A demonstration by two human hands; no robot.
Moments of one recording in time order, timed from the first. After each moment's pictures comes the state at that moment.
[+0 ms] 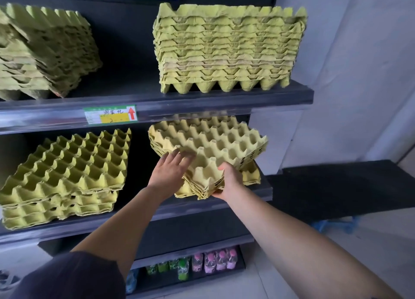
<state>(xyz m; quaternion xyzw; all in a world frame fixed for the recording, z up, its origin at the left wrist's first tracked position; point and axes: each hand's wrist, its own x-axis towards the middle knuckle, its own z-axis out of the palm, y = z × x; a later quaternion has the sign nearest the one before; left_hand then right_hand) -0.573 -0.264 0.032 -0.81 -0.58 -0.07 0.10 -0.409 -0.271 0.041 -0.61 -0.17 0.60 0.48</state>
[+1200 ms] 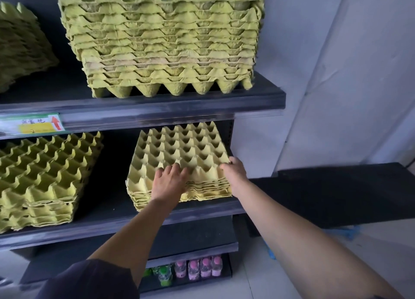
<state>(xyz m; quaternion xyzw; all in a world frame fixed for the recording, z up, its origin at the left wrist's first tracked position) -0.456 -0.229 0.005 -0.75 -0.66 -0.04 0.09 -0.284 -0.192 0.024 -0.67 -0.41 0.48 0.40</state>
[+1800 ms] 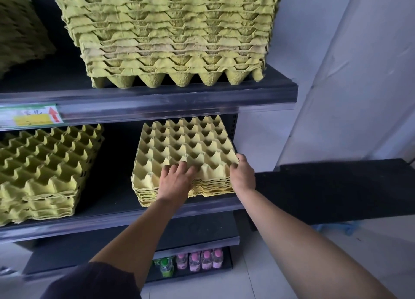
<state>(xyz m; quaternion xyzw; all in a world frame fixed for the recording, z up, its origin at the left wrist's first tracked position) -0.453 -0.228 -0.009 -0.76 -0.64 -0.06 0.07 -0.281 -0.194 -0.004 -0.74 -0.53 0.25 0.33</state>
